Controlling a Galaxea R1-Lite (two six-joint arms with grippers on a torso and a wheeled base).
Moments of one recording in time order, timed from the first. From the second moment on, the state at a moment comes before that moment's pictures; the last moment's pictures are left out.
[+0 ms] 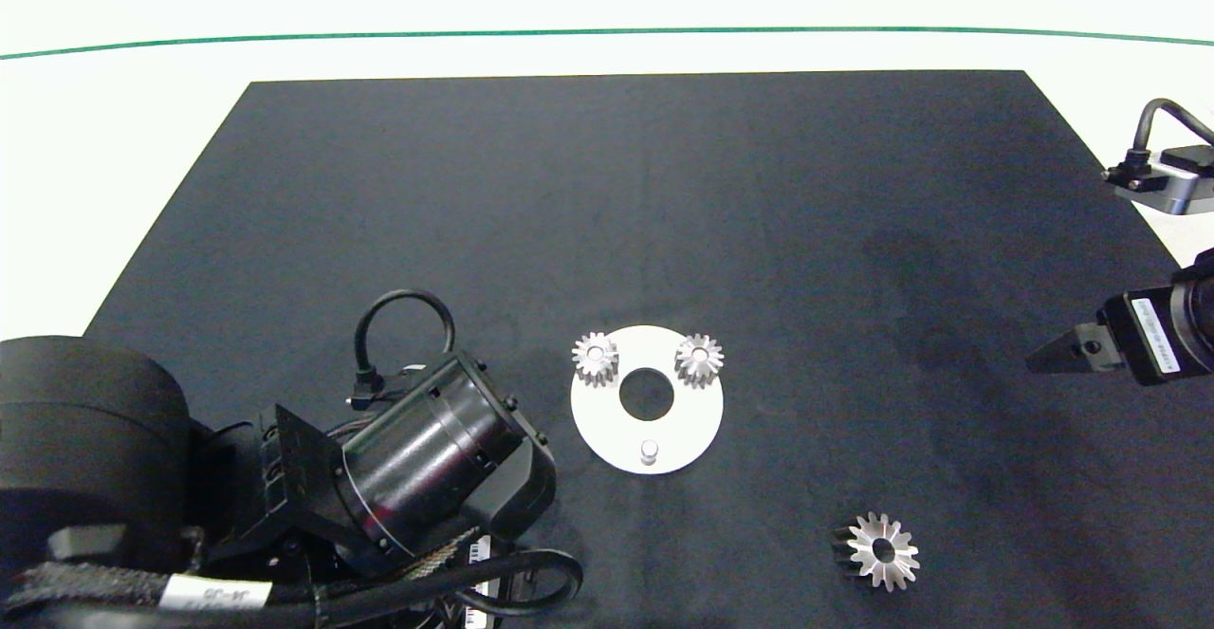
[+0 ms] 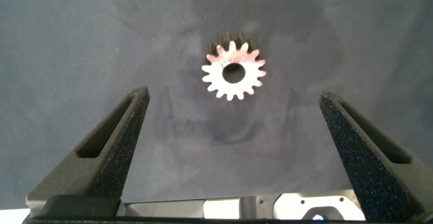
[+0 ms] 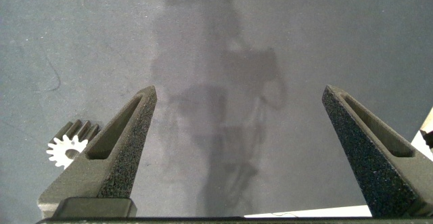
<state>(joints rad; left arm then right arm) -0.95 1.58 -1.05 0.61 0.44 -0.76 0.19 1.46 -1.41 0.83 -0.24 0.06</state>
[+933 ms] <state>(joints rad) -0.94 1.63 -0.98 0.46 0.44 -0.74 0.08 1.46 -1.40 0.83 -0.23 0.06</state>
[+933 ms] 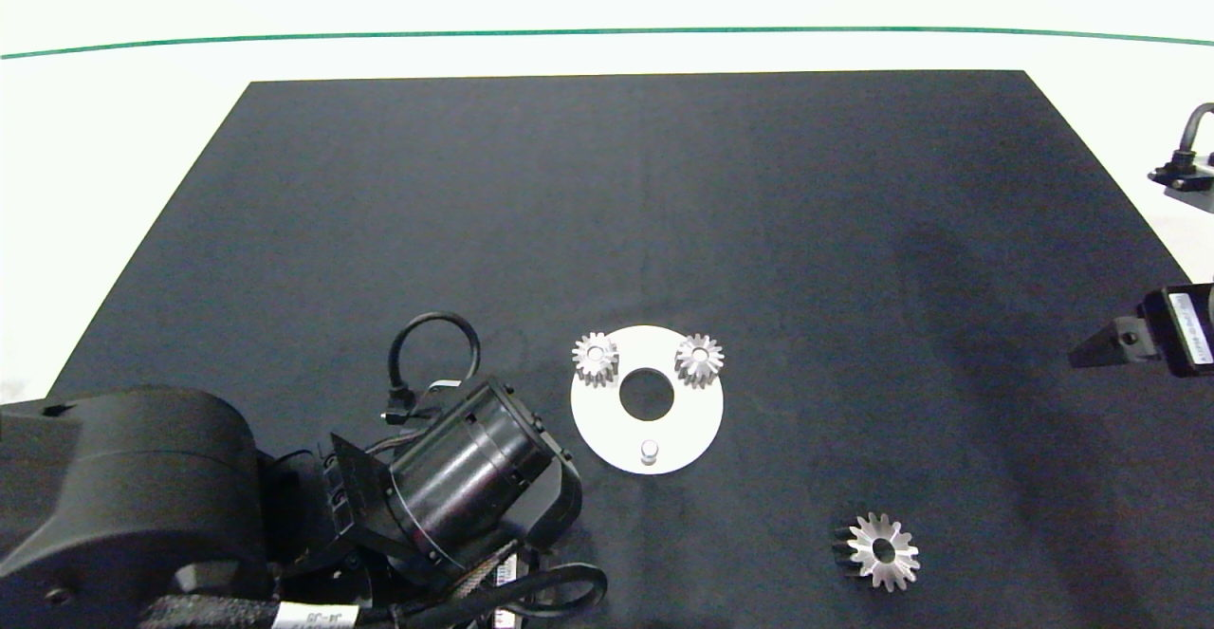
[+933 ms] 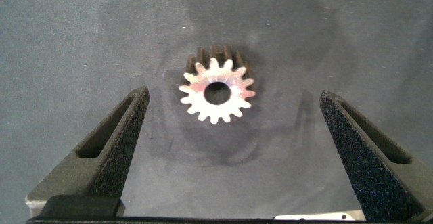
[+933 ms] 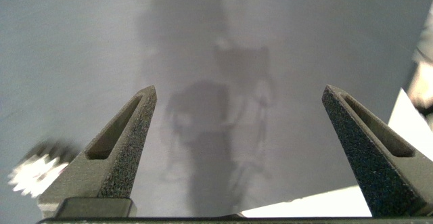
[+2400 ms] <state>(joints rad) -0.94 1.66 -0.98 0.44 0.44 -0.74 0.21 1.46 -1.40 0.83 -0.23 0.06</state>
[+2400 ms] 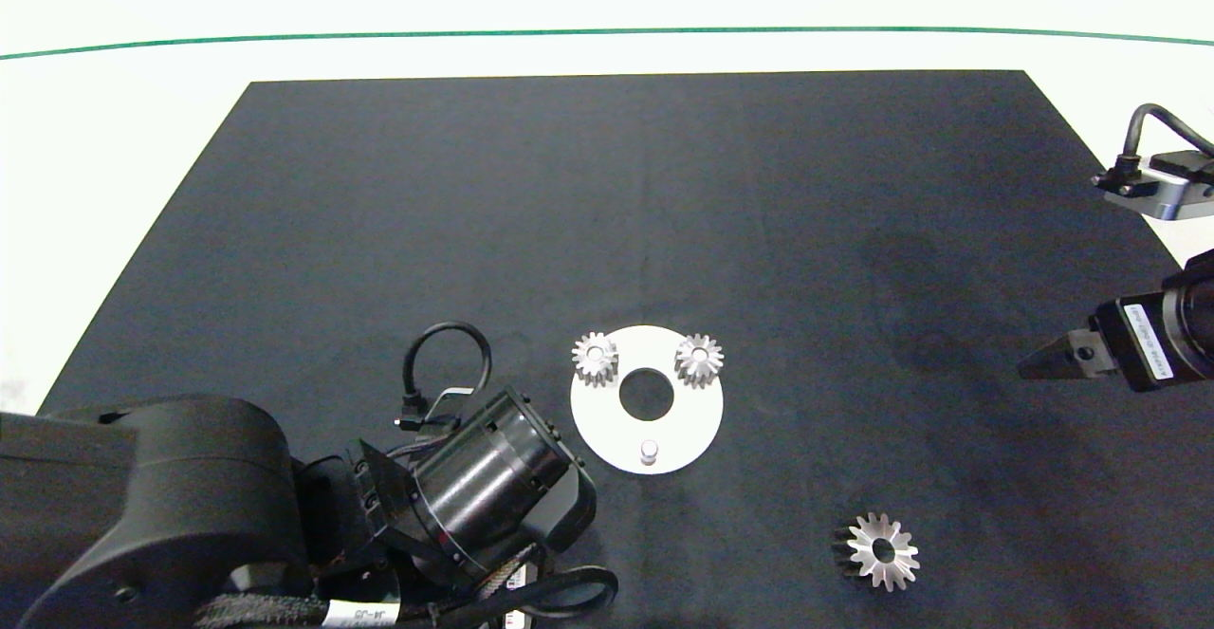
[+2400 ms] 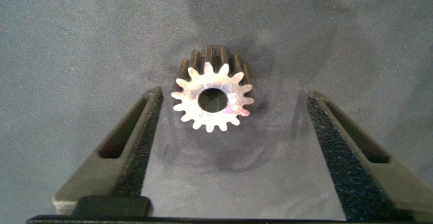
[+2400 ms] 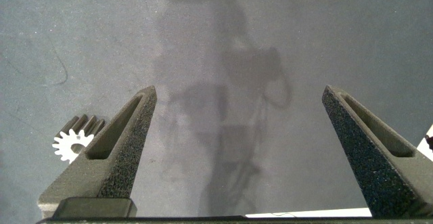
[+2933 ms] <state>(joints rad) -0.94 1.67 -0.98 0.43 0.44 -0.74 0.21 1.46 -1.40 0.83 -0.22 0.06</state>
